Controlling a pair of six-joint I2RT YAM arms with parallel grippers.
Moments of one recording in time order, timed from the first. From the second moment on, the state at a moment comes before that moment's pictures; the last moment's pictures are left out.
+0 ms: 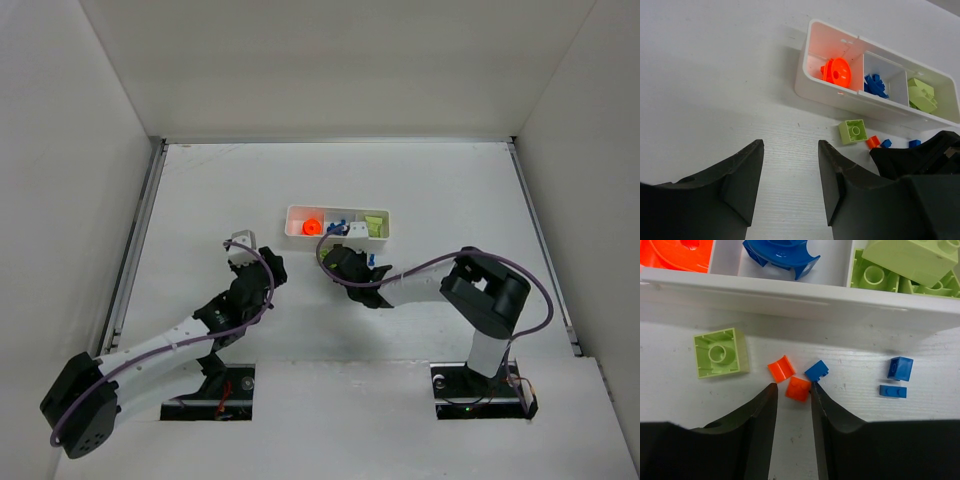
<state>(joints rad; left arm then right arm) -0.80 0.85 0.30 0.15 -0.68 -0.65 0.98 1.81 0.87 0.16 0.68 0.65</state>
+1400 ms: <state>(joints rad) -0.82 0.86 0.32 0.14 -0.67 -0.63 1.04 1.57 0.76 0.02 0.66 0.67</state>
